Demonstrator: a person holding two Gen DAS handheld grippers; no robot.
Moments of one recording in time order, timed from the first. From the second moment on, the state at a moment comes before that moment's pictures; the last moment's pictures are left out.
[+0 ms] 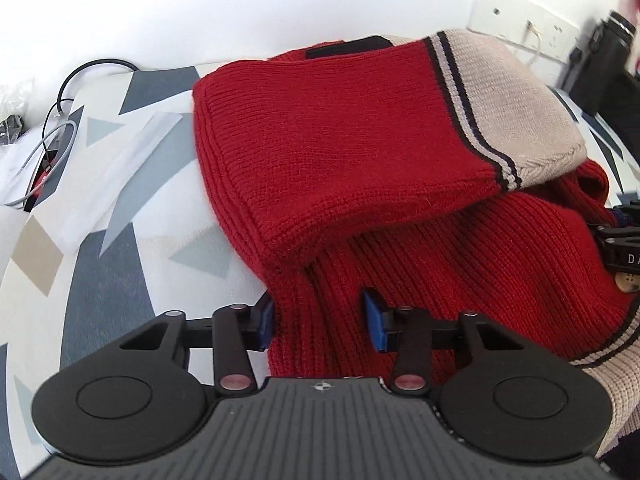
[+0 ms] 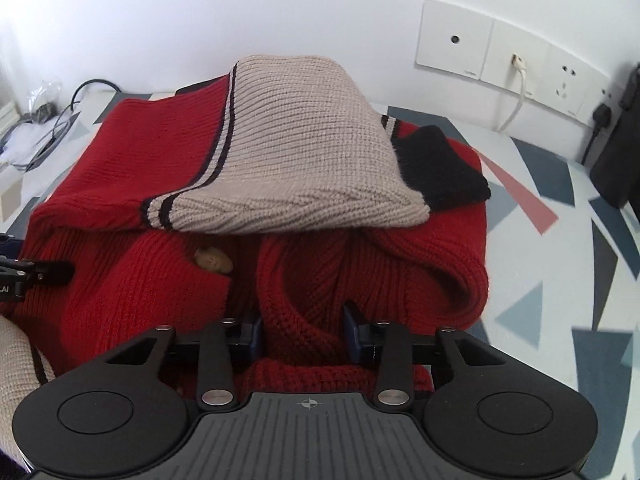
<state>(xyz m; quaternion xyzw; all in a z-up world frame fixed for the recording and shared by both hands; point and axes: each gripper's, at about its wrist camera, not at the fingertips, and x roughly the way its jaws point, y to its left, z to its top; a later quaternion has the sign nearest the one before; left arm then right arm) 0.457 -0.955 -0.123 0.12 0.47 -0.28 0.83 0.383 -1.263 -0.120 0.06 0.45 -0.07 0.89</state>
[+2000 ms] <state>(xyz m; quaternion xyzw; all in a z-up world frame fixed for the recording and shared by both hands) 0.394 -1.129 -0.107 0.19 0.43 -0.44 0.76 0.268 -1.368 -0.099 0.16 0.41 -0.13 0.89</state>
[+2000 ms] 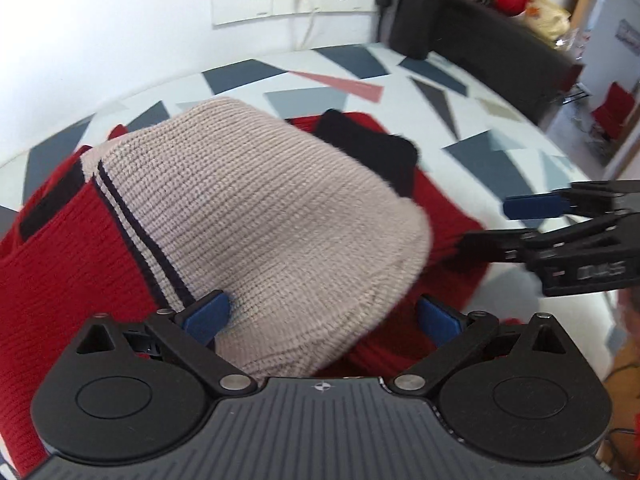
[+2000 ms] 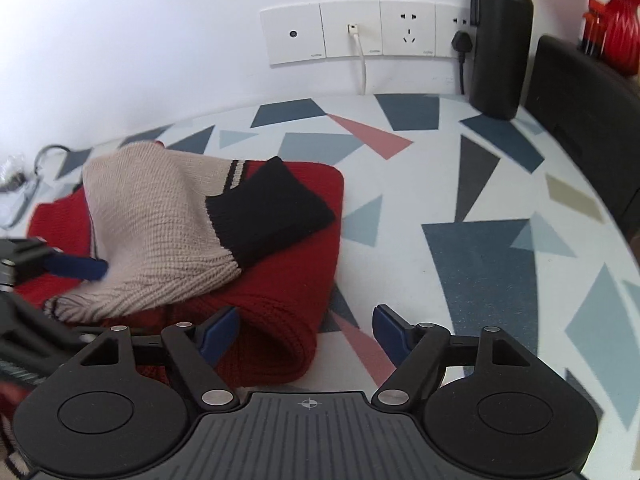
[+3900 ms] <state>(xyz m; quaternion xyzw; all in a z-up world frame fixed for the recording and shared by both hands) 0.434 -0.889 -0.126 0.07 0.48 -0.15 0.86 0.234 -1.472 -0.086 0.38 0.21 -0.33 0.84</state>
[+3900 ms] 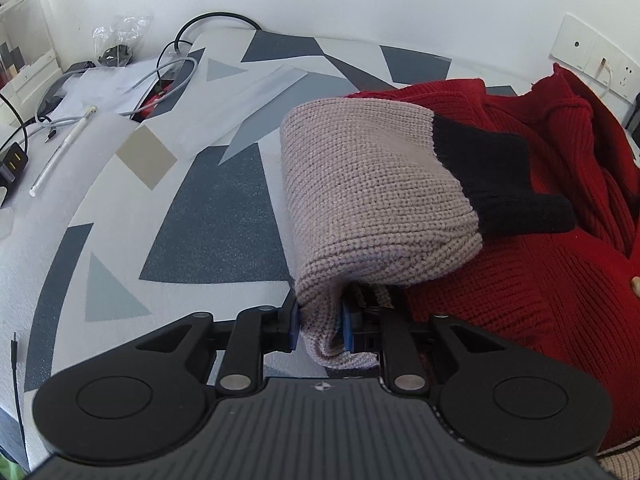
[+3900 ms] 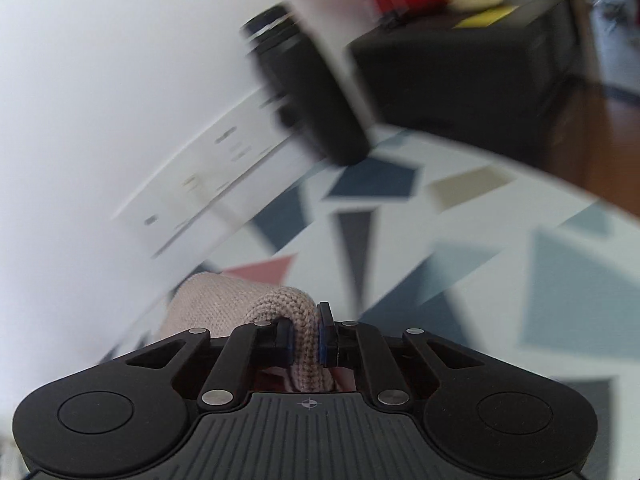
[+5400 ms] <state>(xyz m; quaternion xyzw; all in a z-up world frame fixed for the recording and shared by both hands) 0.483 -0.913 -0.050 -0.01 0.39 -0.27 0.88 0.273 -1.471 -0.078 0.34 0.32 -0.22 0.86</state>
